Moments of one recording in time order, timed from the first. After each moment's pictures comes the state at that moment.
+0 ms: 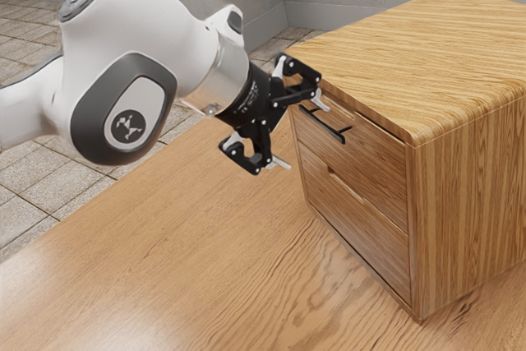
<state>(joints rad) -0.47 -0.21 0.26 -1.90 -0.02 2.35 -1.42</state>
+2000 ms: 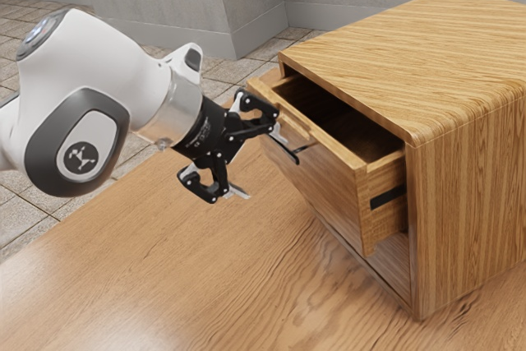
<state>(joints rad) -0.48 -0.38 0.32 -2.12 -0.02 2.37 -1.32</state>
